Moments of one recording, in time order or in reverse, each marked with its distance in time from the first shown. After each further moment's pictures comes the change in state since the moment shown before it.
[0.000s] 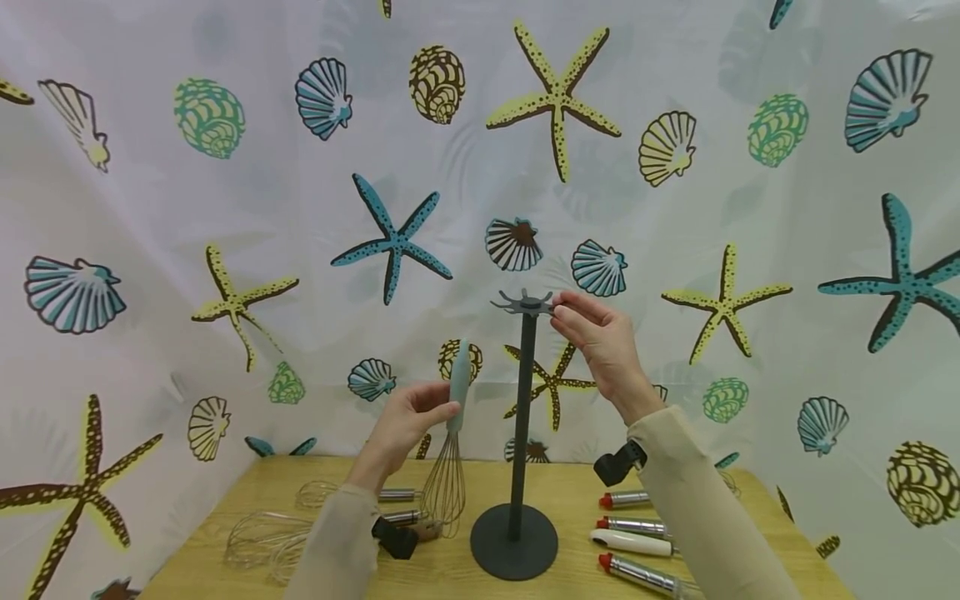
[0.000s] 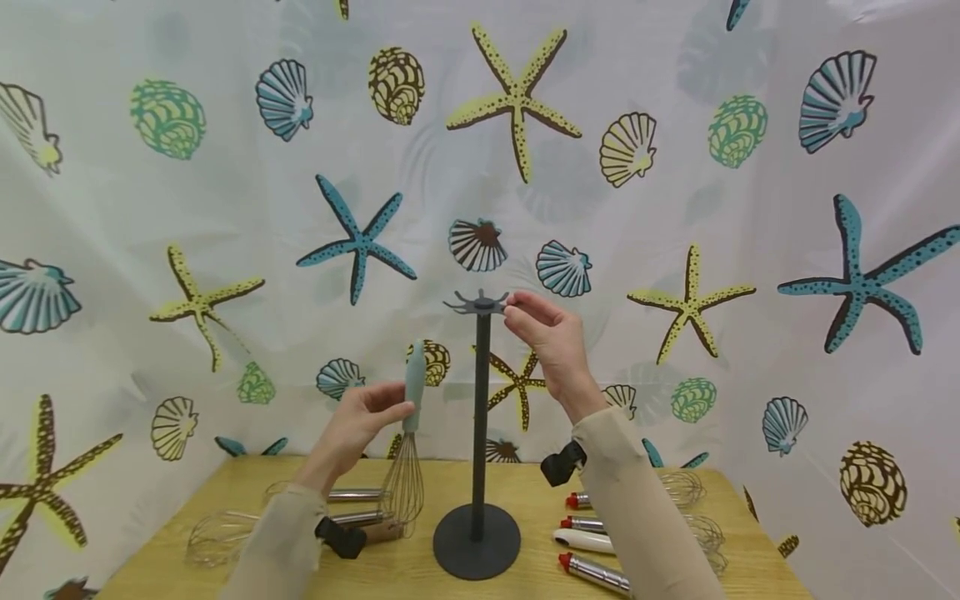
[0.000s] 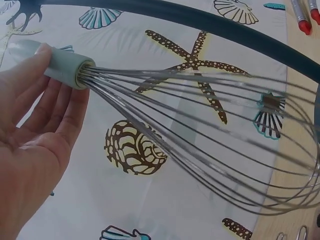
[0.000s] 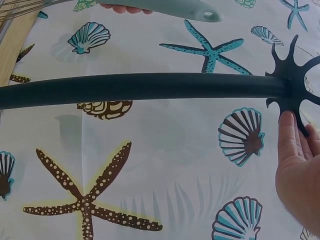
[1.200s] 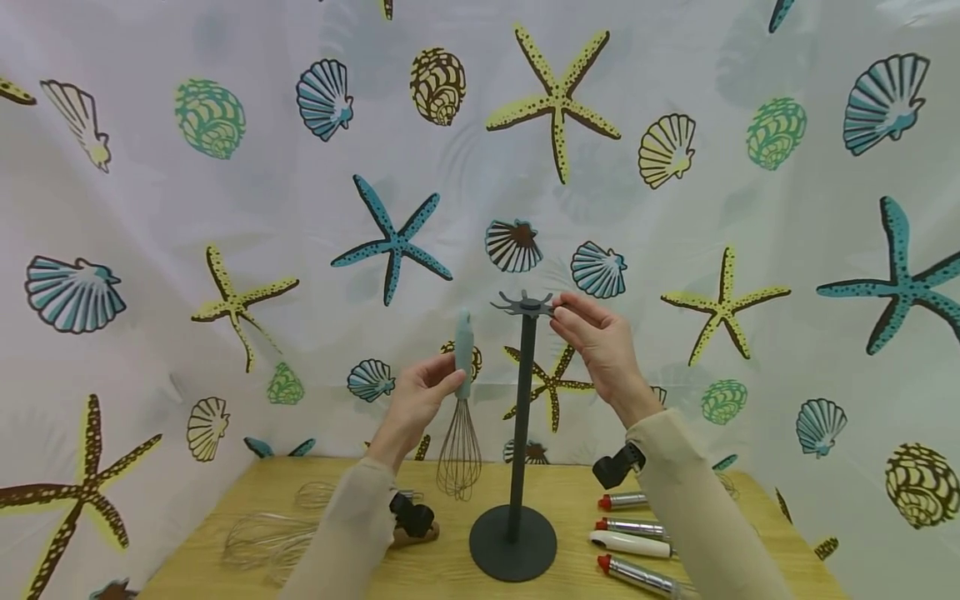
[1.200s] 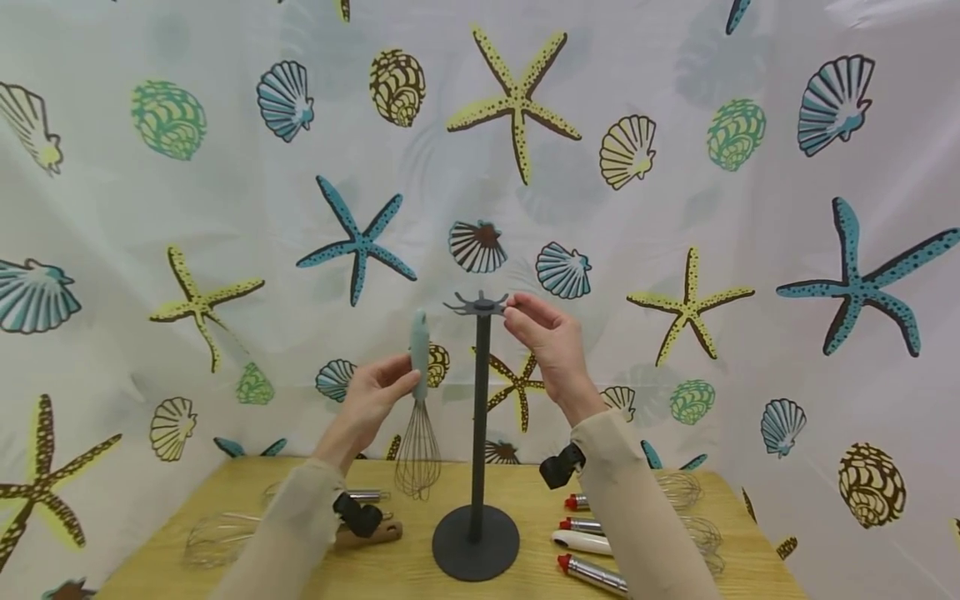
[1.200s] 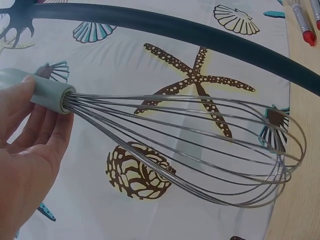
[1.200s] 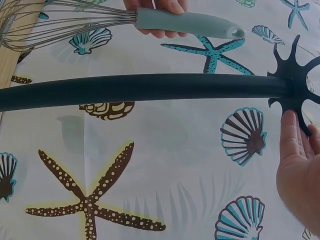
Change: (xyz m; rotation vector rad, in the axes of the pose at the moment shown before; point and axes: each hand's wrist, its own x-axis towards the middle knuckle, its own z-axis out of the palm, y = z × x) left_hand 0.024 0.022 0.014 -0.060 0.098 0.057; right_hand 0.000 0.003 0.002 -0.005 0.011 0.001
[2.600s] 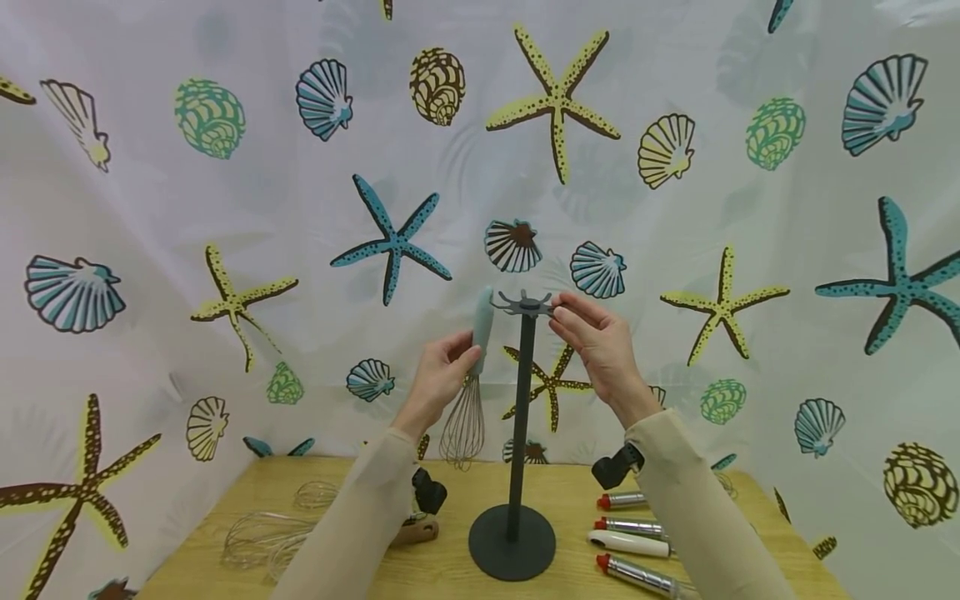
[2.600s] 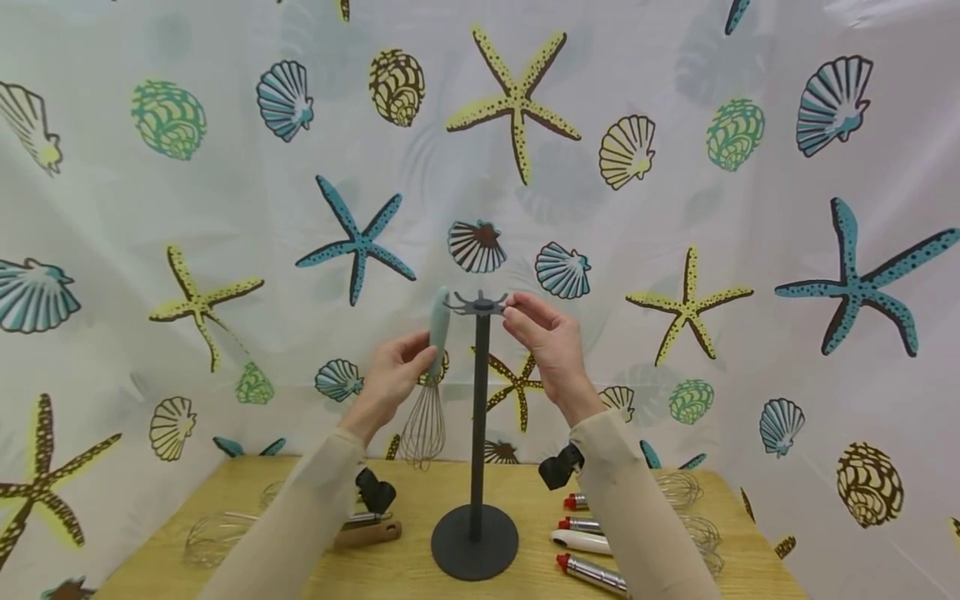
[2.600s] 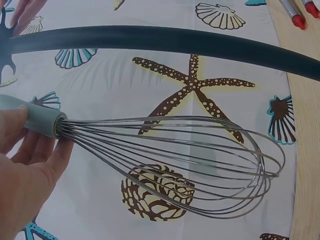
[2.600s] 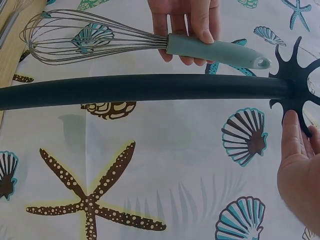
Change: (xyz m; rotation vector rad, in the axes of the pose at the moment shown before) left_hand 0.027 0.025 0.028 0.103 0.043 0.050; right_hand -0.001 -0.001 0.000 -0.007 0.000 0.000
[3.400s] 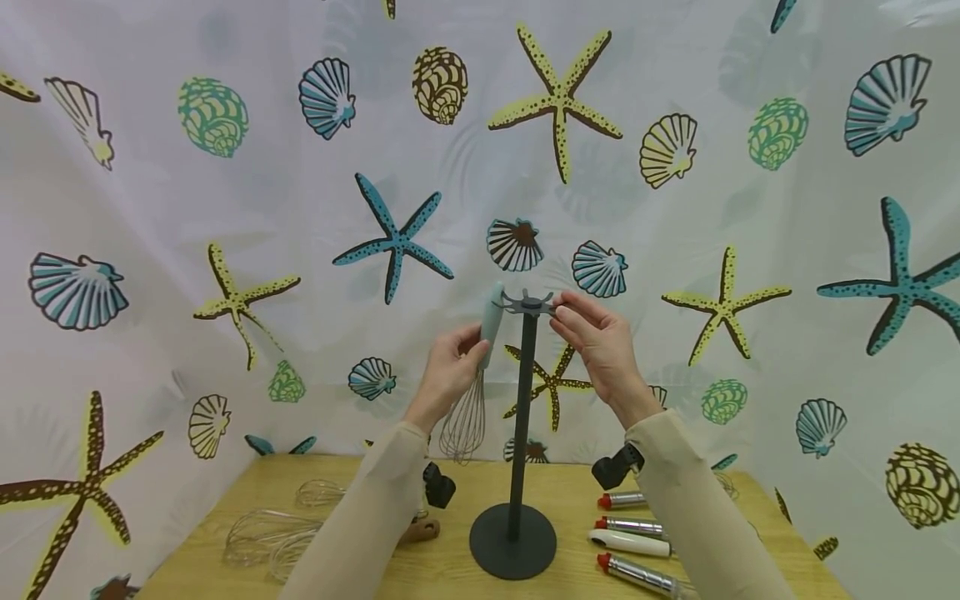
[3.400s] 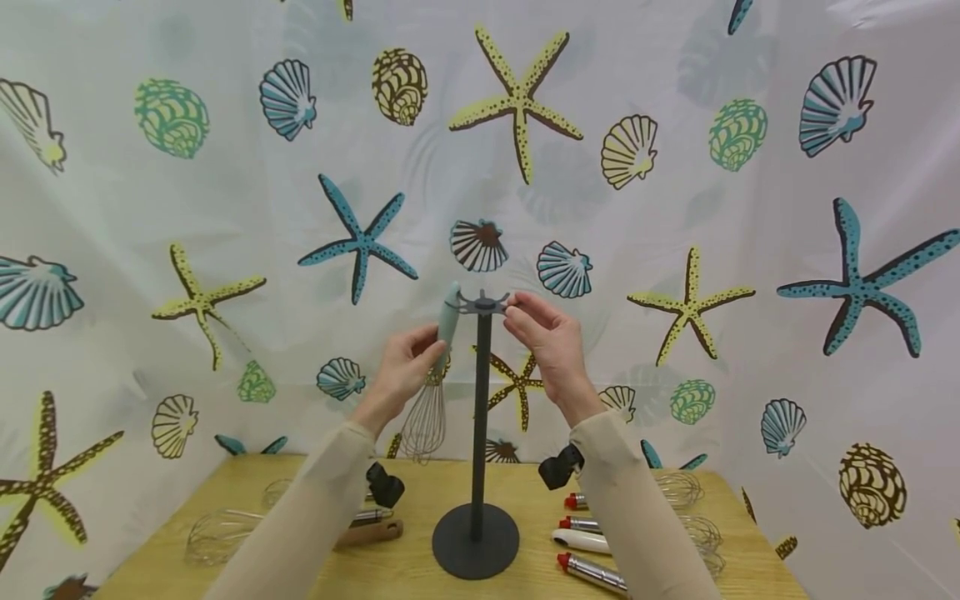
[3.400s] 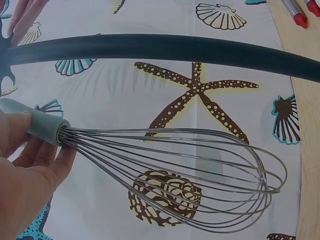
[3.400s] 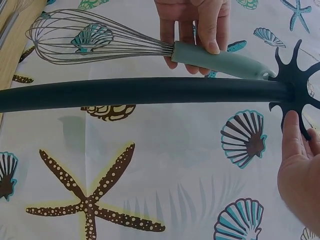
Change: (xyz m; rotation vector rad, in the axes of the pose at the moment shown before) left_hand 0.003 0.008 0.010 0.078 0.015 0.020; right_hand -0.002 0.001 0.003 -0.002 -0.004 -0.014
